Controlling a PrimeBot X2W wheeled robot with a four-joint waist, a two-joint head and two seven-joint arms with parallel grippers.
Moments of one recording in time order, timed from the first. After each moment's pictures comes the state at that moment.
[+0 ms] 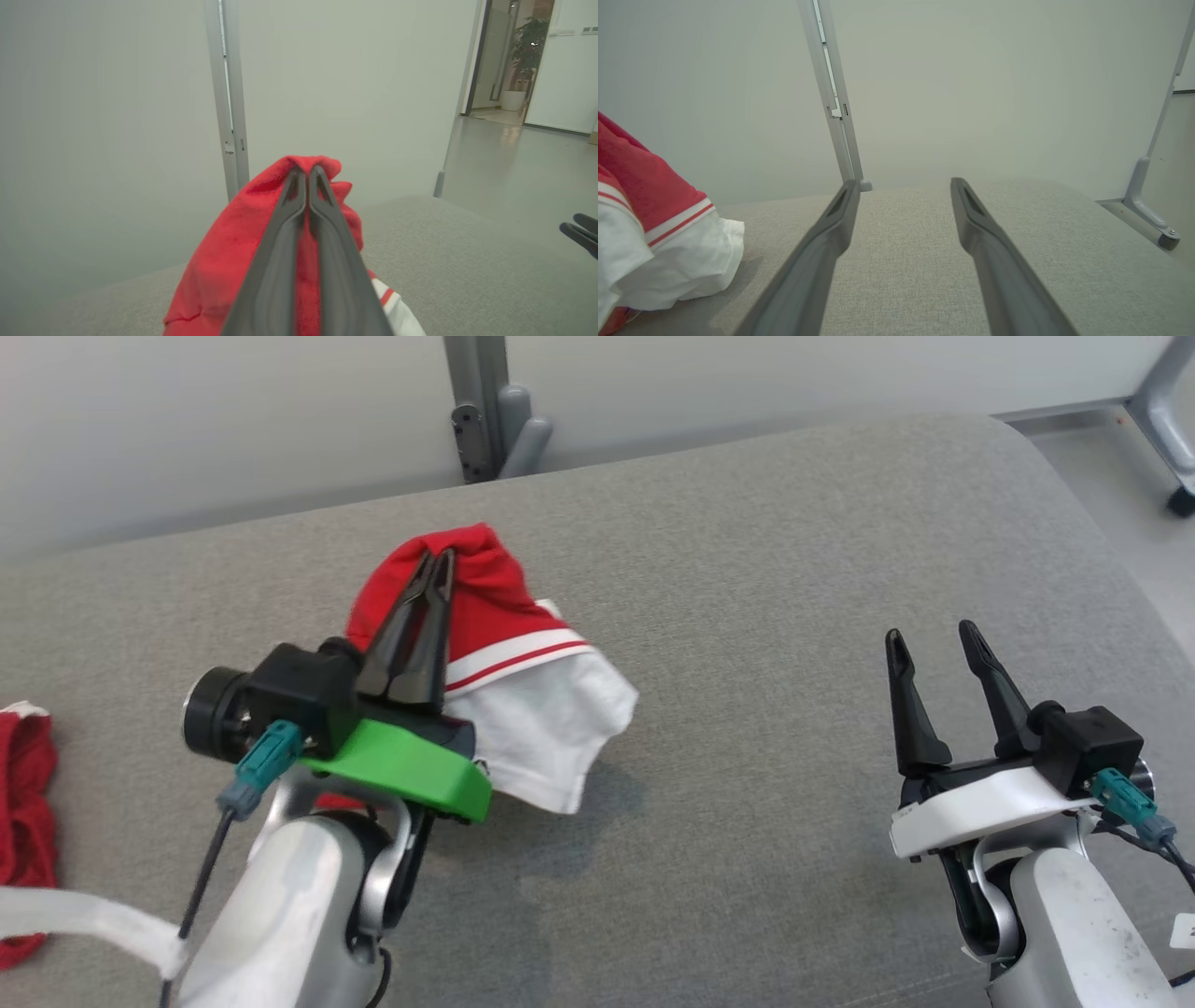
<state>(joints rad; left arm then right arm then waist) -0.37 0.21 -0.41 -0.06 -0.36 0.08 -0.02 -0.21 -0.10 0.07 0.16 0.23 0.13 -0.23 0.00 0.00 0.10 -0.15</state>
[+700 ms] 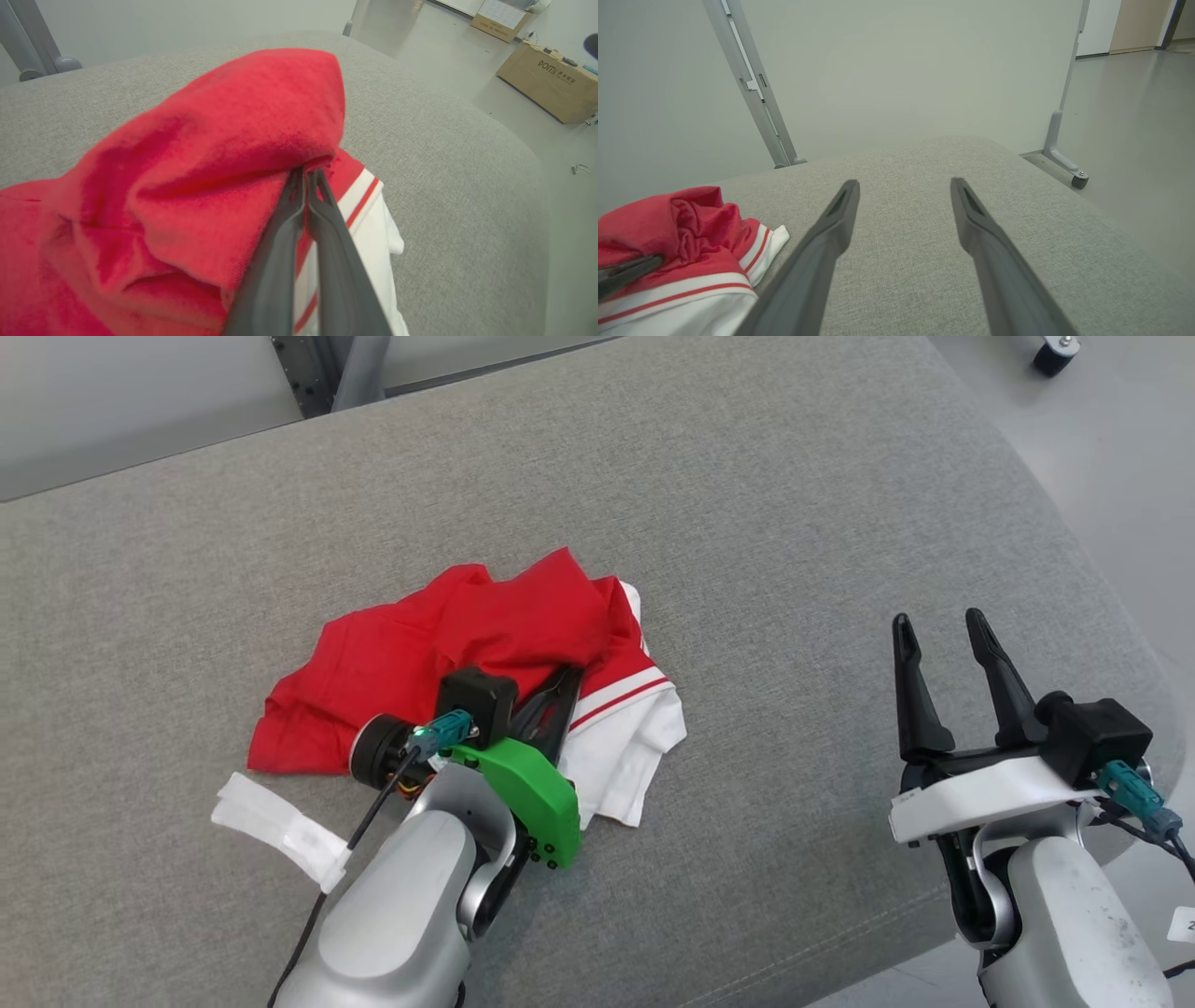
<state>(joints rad) -0.53 0.06 -0.60 0.55 -0.45 -0.08 -0.06 -0.24 -0.08 0.05 0.19 0.25 0.13 -0.26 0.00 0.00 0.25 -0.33</state>
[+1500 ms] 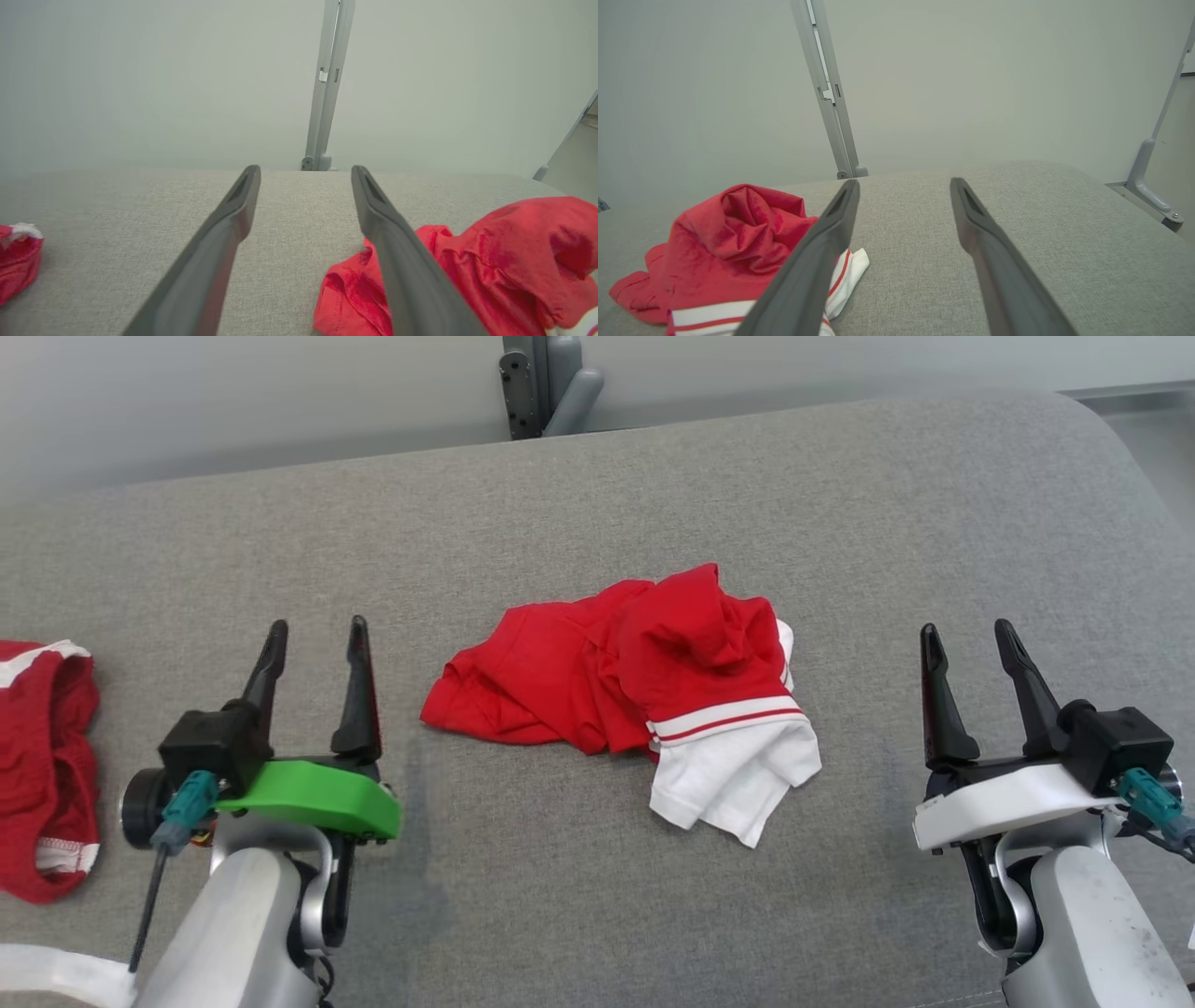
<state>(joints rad) -0.36 0.21 -0.36 0.30 -0.49 0.13 -0.26 -0.22 -0.09 0.00 0.19 0.22 0.13 -0.25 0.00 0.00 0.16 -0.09</state>
